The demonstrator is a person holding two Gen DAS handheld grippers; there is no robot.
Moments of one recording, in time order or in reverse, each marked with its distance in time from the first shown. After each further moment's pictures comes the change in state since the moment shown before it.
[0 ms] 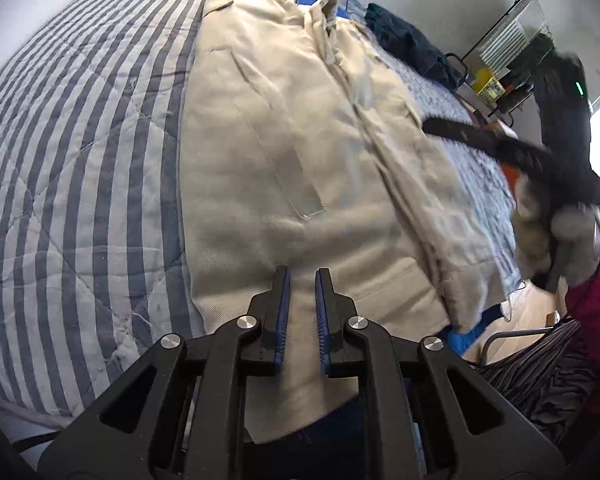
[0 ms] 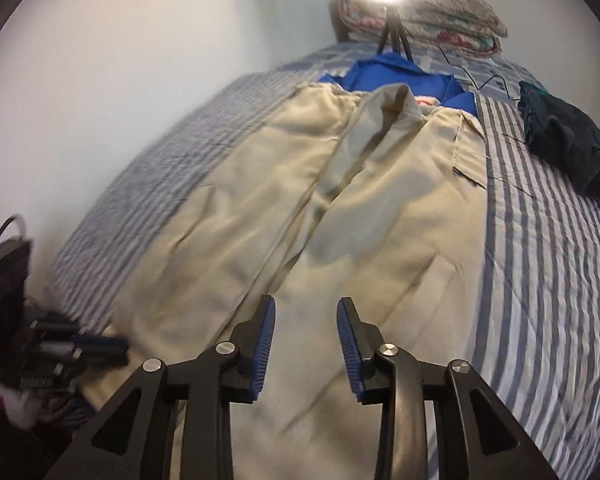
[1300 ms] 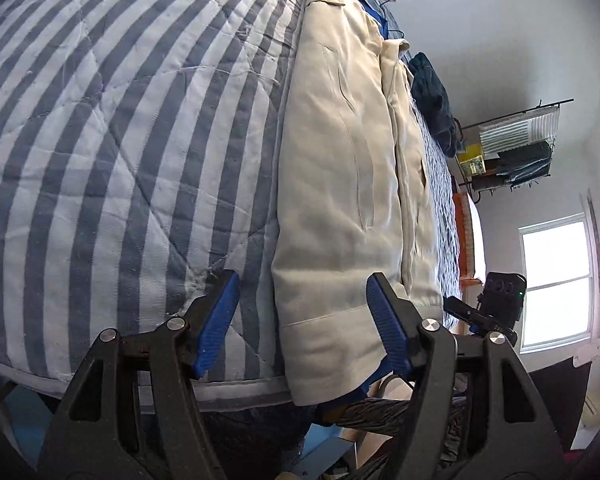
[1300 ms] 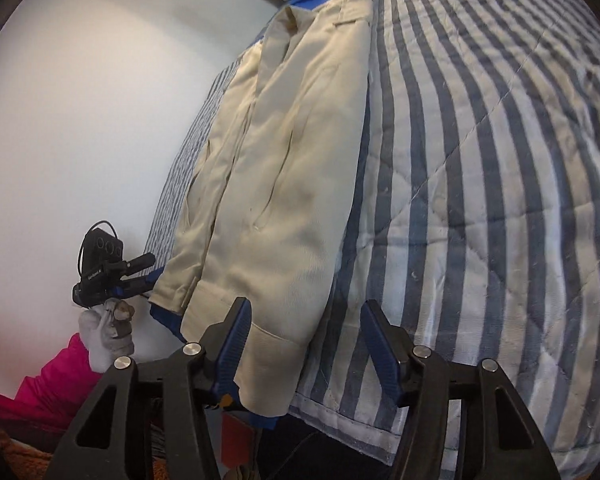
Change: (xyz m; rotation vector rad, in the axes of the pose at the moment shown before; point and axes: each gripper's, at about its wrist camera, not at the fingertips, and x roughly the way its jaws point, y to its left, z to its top) left arm -0.012 0.089 -0.006 -0.402 0.048 -0.235; right arm -0.038 -0.092 -0.124 0.456 0.127 0.355
